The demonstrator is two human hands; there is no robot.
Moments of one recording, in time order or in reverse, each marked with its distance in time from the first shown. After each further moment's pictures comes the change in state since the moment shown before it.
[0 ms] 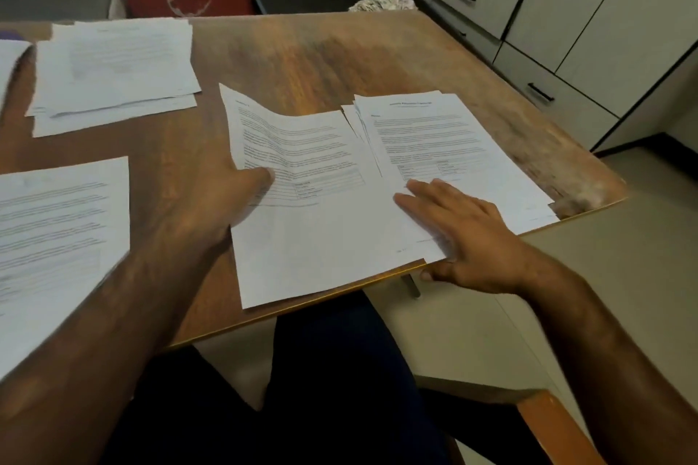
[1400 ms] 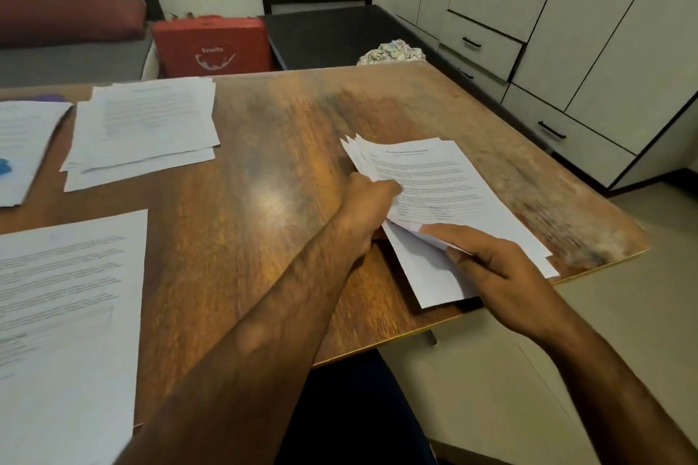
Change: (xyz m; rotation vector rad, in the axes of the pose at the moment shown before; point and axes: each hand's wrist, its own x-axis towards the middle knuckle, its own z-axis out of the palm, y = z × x) left_hand 0.049 0.031 0.141 -0.293 -0.184 -0.163; right_hand 0.005 0.007 0.000 0.740 0.418 -0.012
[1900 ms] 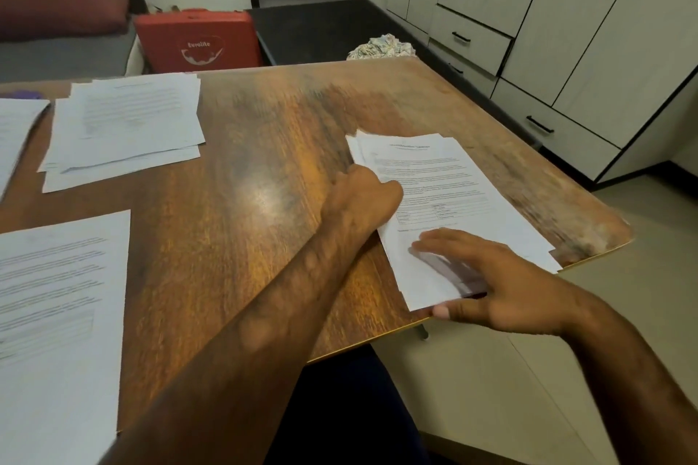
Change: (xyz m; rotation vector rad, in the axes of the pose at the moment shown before) left_hand -0.001 0.008 0.009 0.662 0.092 0.032; right_hand -0.002 -0.012 -0.030 -0.424 -0.365 0.067
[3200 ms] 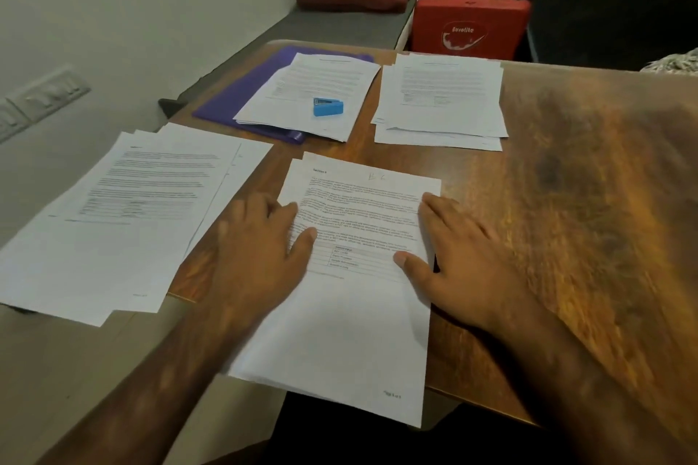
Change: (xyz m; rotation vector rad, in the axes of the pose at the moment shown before) left_hand -0.191 -0.270 -0.294 0.753 0.677 -0.256; right_hand 0.184 -0.272 0.157 -0.196 0.041 -0.450
